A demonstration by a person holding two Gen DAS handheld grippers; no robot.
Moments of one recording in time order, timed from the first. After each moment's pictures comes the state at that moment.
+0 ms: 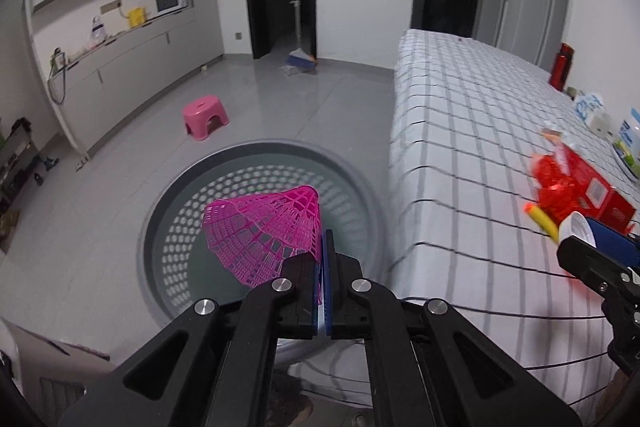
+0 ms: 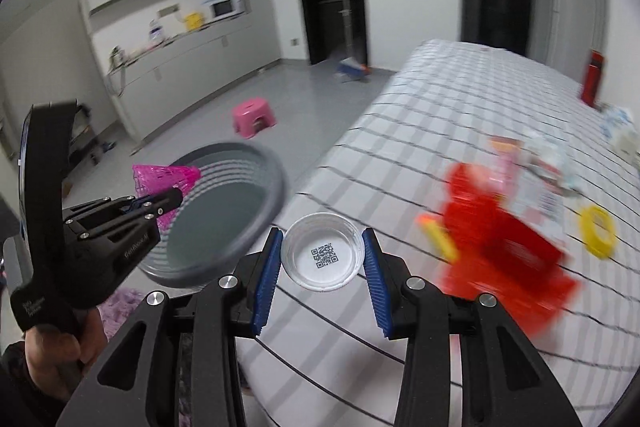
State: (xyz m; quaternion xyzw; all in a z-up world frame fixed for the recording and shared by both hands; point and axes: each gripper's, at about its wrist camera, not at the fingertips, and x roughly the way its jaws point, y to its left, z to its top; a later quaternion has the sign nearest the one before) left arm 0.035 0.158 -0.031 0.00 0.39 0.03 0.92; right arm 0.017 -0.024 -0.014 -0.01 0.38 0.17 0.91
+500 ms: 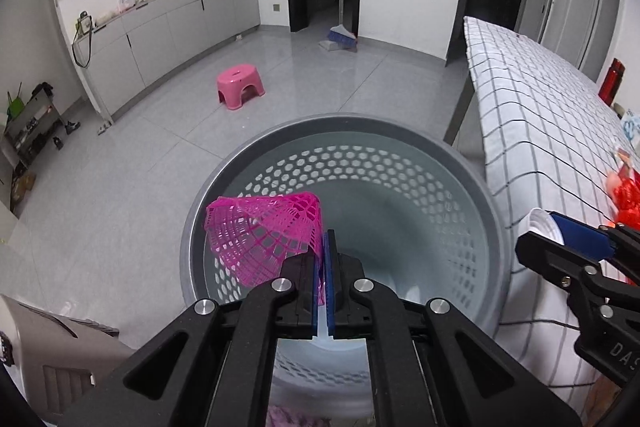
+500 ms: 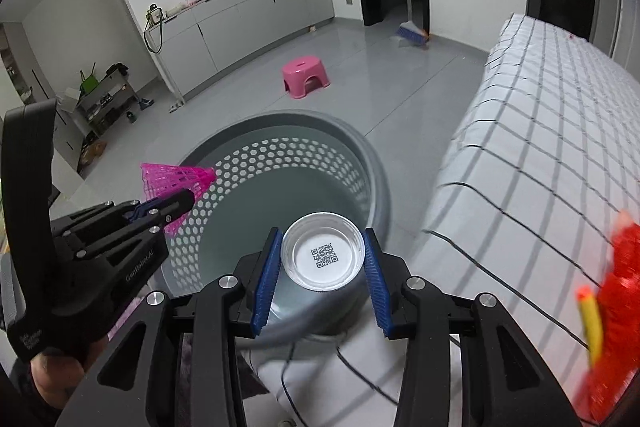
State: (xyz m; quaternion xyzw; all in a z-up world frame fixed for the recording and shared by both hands) left arm 0.075 0.238 -0.069 -0.03 0.43 0.09 0.90; right arm 0.102 0.079 -0.060 -0.02 0.44 0.26 0.86
